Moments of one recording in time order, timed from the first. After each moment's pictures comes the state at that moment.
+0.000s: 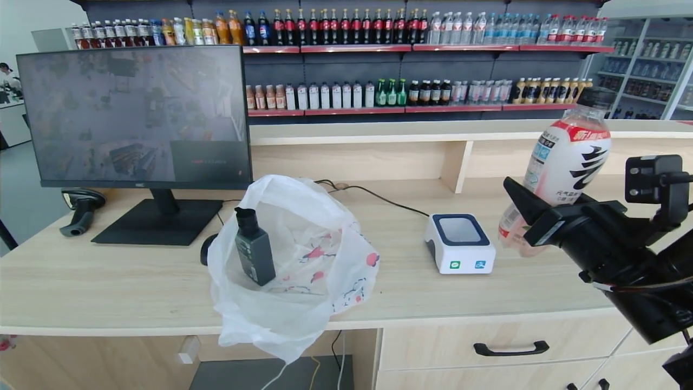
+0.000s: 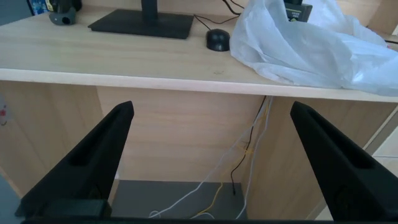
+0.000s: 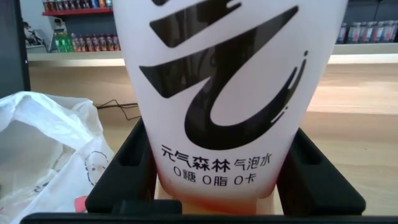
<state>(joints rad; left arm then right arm) 0.00 0.00 0.00 0.00 0.00 0.00 0.38 1.64 -0.35 -1.57 -0.15 -0.01</state>
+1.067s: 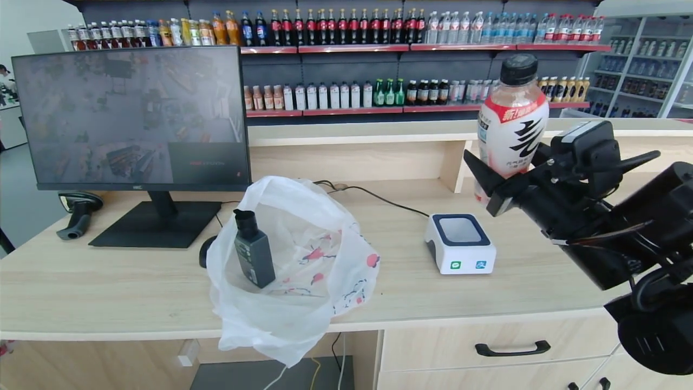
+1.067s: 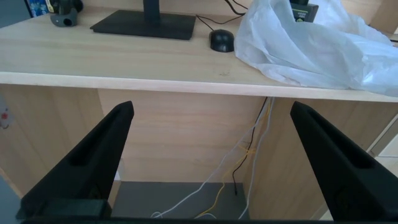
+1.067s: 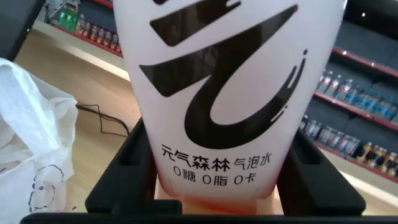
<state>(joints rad) 0.00 0.00 0.00 0.00 0.00 0.00 0.40 1.76 -0.62 -1.57 0.07 -0.47</state>
